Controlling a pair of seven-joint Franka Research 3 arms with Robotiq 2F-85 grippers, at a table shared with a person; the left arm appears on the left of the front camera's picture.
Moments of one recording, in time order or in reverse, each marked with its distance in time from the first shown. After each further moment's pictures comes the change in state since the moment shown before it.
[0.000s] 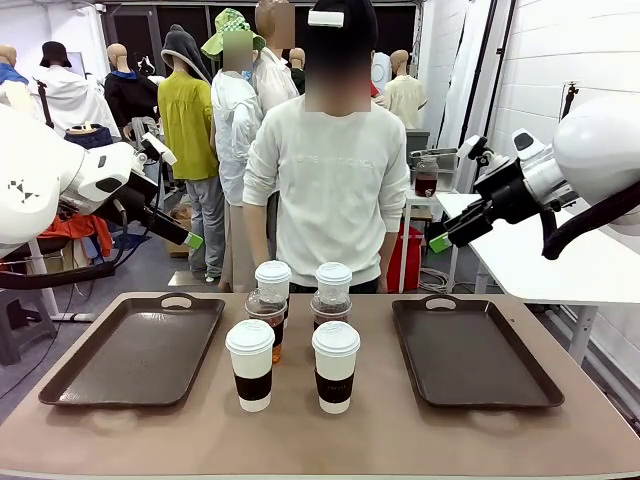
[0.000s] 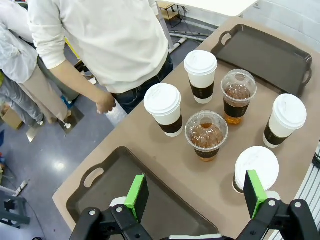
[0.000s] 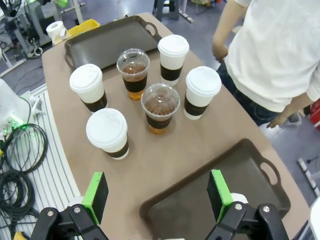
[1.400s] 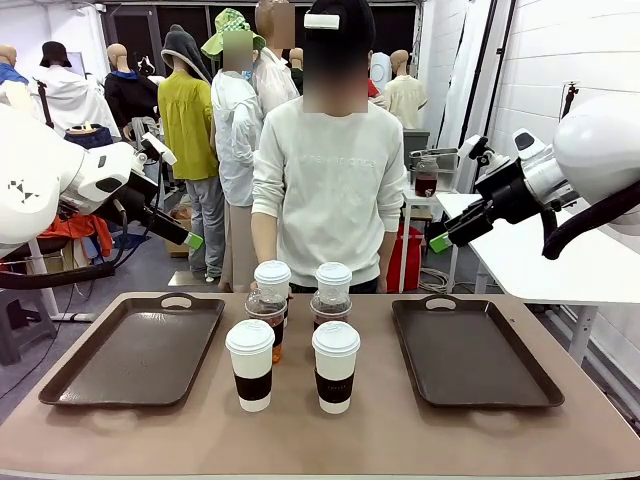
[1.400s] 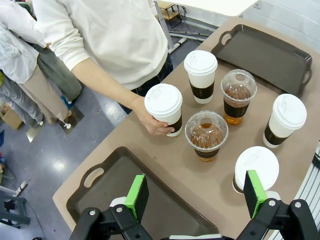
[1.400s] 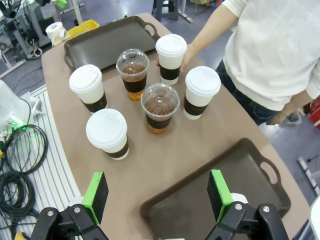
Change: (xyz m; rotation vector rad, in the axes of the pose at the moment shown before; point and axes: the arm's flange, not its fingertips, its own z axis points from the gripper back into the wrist) left arm 0.000 0.000 0.000 0.000 0.000 0.000; right arm 0.000 0.000 0.000 -0.003 0.001 -0.006
